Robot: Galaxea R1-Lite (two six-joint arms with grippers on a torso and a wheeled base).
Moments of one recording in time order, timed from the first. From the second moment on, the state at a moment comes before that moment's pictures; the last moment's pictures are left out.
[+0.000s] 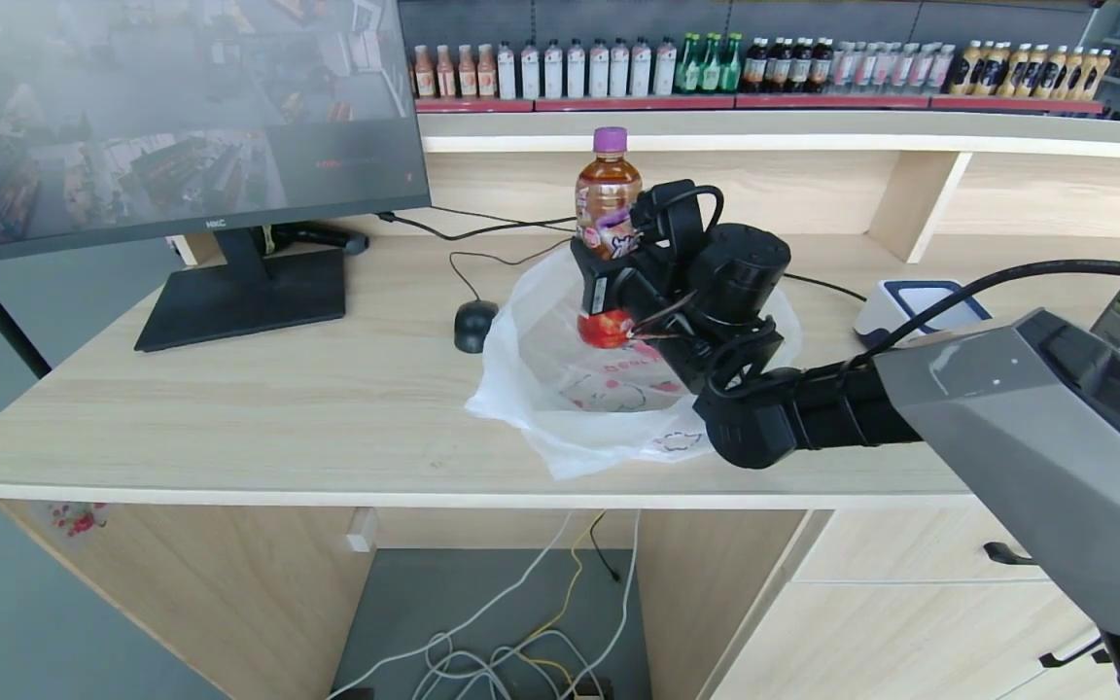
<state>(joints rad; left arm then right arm) 0.00 0.00 0.00 0.00 0.00 0.00 0.57 2.32 -1.64 -1.02 -0.11 -0.13</state>
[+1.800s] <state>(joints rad) 0.00 0.00 0.00 0.00 0.00 0.00 0.57 2.34 -1.63 -1.06 -0.11 -0.13</state>
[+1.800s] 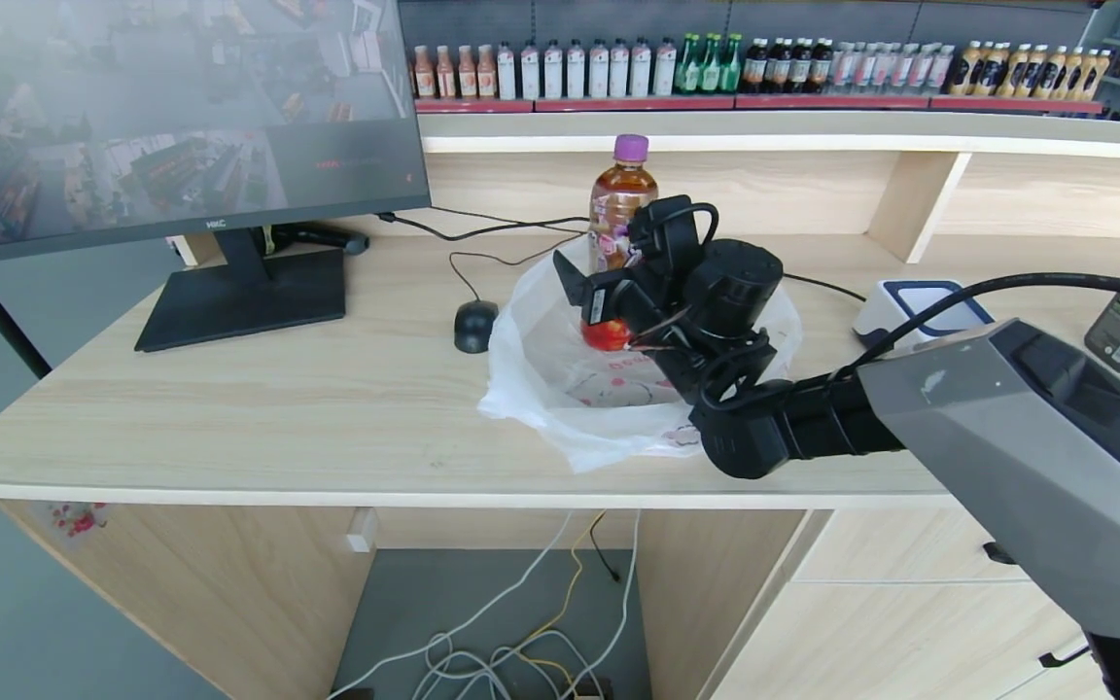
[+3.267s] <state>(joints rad) 0.00 0.00 0.00 0.00 0.00 0.00 0.58 2.07 -0.99 -1.47 -0.11 -0.12</state>
